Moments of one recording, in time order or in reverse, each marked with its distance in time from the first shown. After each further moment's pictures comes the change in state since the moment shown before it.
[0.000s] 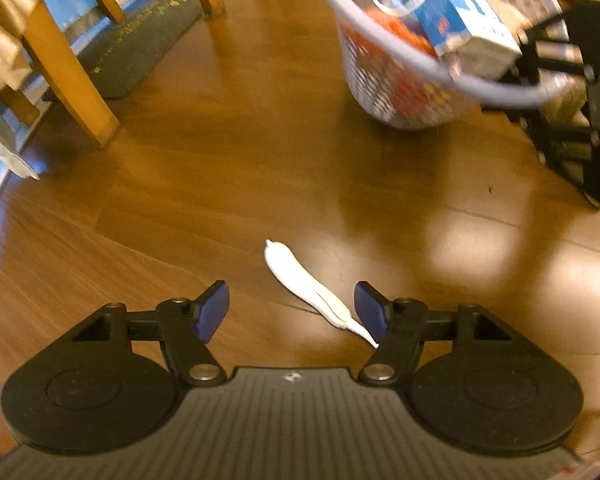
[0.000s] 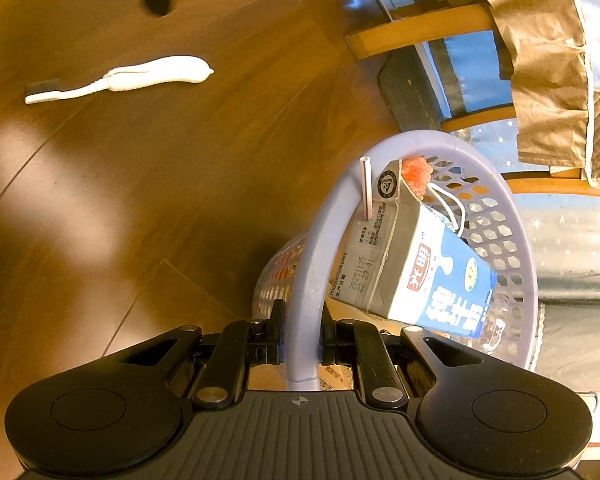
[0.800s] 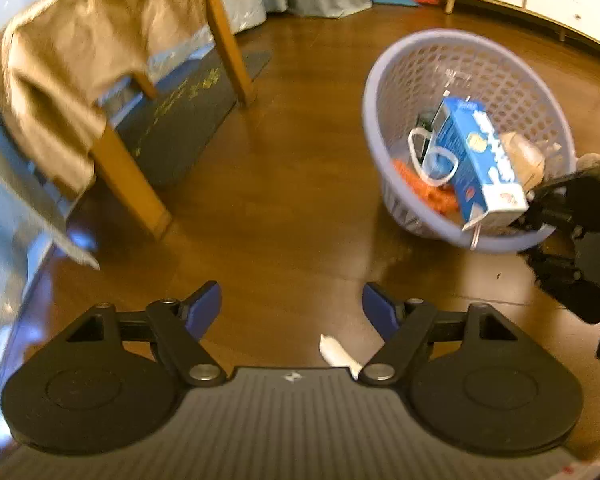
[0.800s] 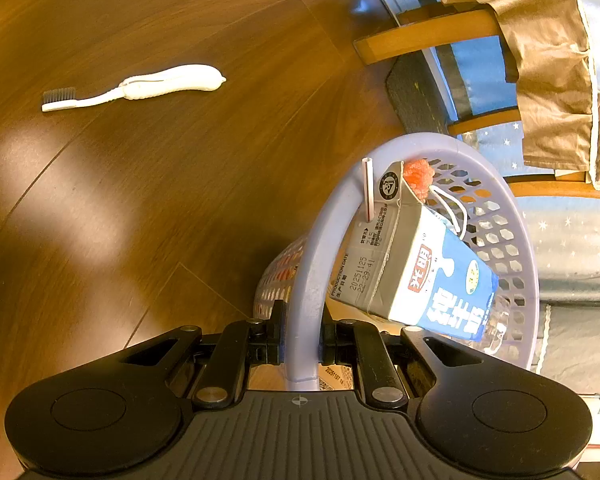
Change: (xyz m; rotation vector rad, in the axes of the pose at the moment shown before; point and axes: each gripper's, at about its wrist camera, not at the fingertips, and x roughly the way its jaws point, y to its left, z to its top) left arm -0.071 0.042 0.062 -0.006 -0.176 0.062; right arm -0.007 -0.001 0.000 -0.006 -0.007 0.027
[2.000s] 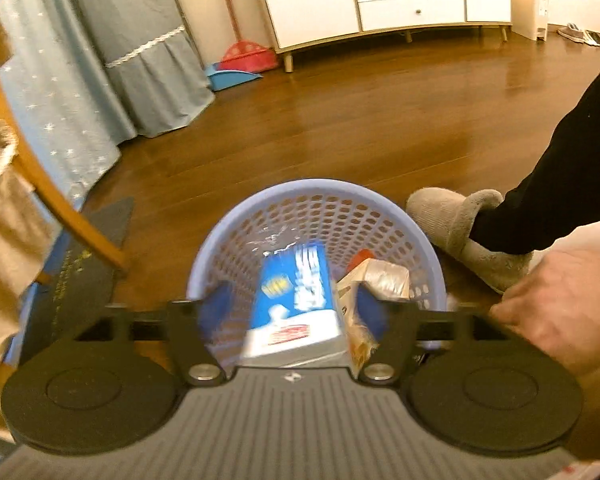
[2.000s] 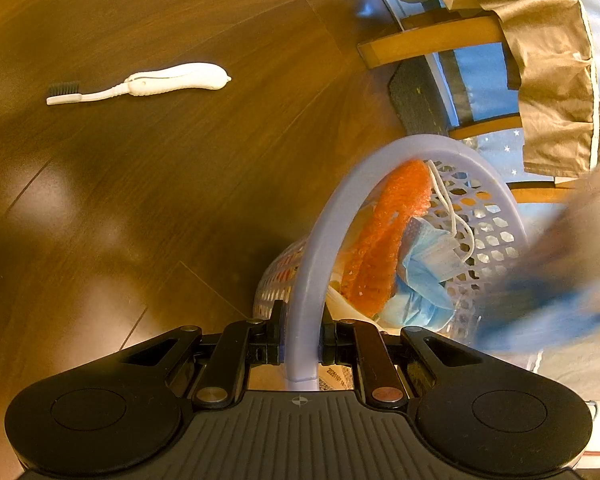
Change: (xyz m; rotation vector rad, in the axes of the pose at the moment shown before) left arm -0.024 -0.121 0.128 0.436 -0.241 -0.253; right arm 0.000 0.004 -0.001 -0.021 -0.004 -0.009
